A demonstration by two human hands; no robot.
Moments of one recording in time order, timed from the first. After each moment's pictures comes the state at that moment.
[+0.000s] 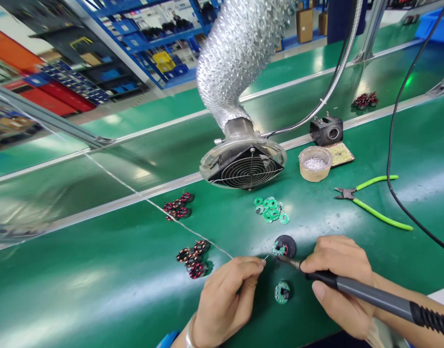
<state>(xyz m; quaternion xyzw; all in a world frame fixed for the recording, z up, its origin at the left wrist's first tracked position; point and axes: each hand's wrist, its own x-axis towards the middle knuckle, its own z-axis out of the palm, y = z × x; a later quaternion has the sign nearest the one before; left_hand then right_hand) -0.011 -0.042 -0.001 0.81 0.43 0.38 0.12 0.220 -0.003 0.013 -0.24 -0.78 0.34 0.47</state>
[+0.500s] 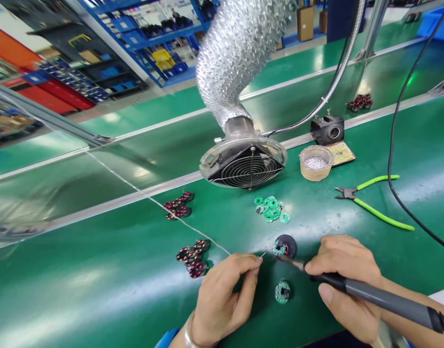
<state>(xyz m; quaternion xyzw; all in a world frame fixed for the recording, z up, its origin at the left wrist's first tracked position) -0.010 -0.039 0.006 0.80 0.46 0.37 0.12 0.223 -0.005 0.014 -0.24 -0.77 0.34 0.49</state>
